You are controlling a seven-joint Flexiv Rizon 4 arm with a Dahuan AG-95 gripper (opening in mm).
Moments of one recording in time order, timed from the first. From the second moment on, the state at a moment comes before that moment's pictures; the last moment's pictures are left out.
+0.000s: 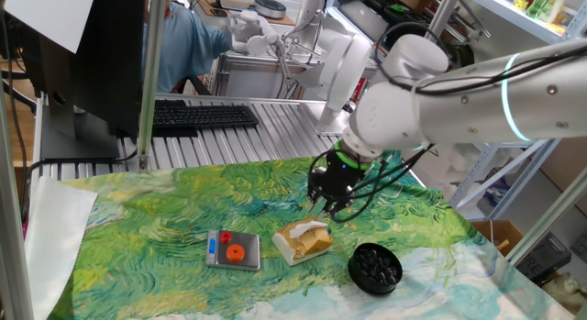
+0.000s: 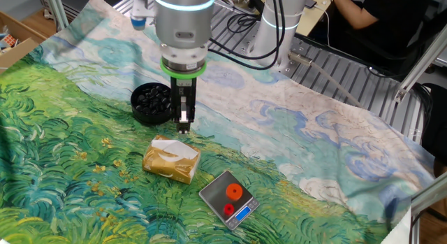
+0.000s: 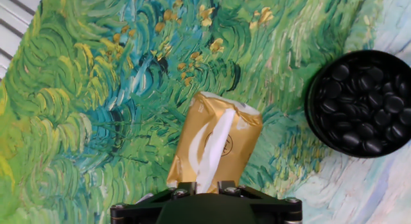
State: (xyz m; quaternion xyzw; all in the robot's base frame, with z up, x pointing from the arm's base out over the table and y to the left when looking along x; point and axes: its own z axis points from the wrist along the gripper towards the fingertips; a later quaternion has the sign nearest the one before) arm 0.557 -0.015 0.137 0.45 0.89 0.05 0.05
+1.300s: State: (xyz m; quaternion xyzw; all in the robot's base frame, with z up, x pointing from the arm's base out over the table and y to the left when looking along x) arm 0.558 -0.021 0.114 0.45 0.89 0.02 0.06
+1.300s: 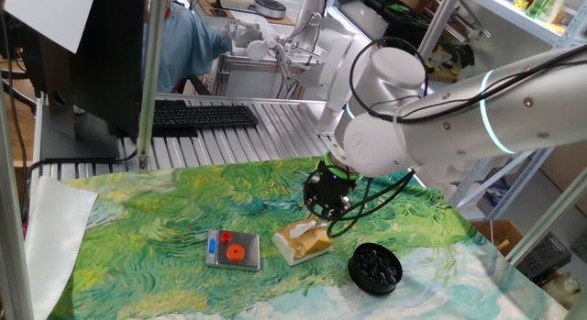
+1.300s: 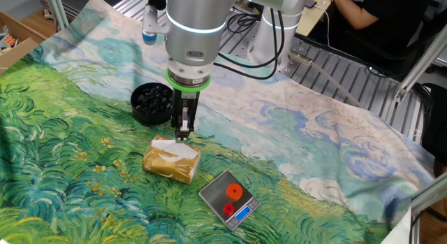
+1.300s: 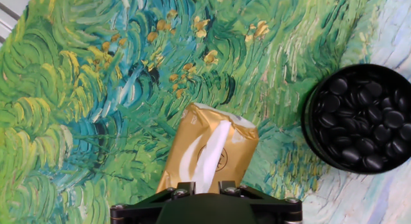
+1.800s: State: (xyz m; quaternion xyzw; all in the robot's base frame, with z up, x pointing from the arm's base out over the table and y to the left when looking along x) arm 0.565 -0.022 0.104 0.45 0.89 0.02 0.07
